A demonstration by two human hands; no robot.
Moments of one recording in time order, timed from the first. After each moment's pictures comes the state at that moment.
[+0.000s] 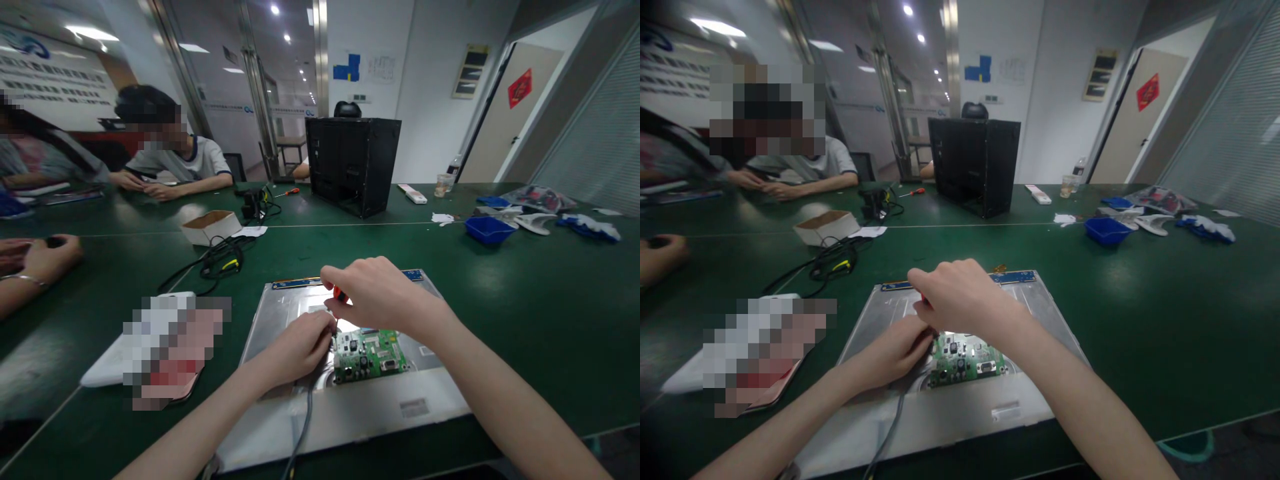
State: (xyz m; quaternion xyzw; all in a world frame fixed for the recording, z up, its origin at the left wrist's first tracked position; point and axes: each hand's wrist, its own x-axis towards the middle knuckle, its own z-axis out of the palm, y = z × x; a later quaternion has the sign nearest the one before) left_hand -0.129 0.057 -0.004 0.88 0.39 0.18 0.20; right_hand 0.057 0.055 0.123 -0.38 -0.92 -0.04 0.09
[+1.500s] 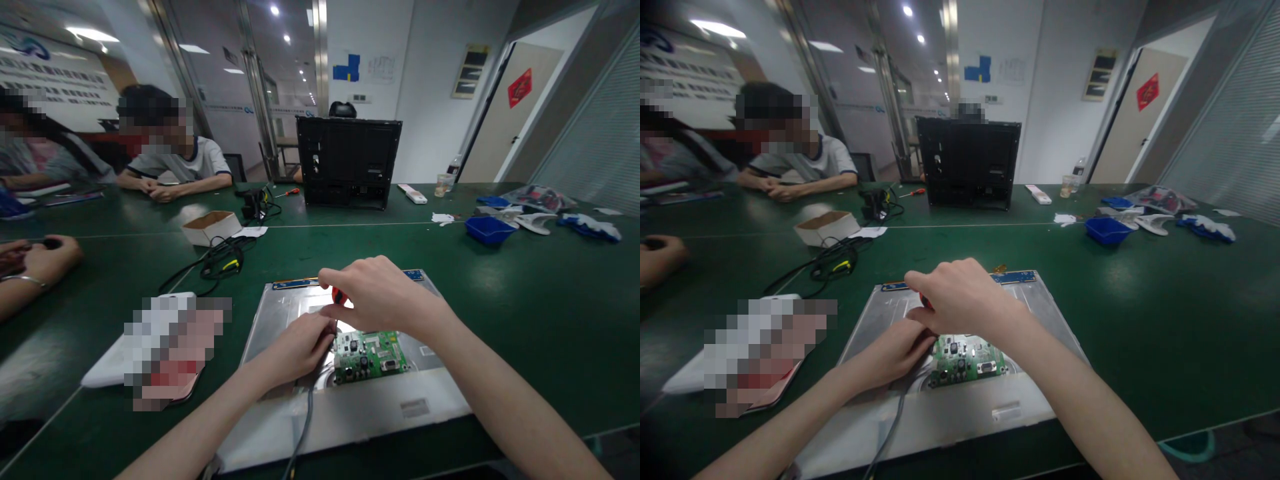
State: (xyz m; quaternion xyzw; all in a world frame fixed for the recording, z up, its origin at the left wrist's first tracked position) left_hand -0.129 0.058 -0.006 0.88 0.40 0.17 0.20; right_hand 0.059 0.056 0.123 -0.36 -0.93 -0.04 0.09
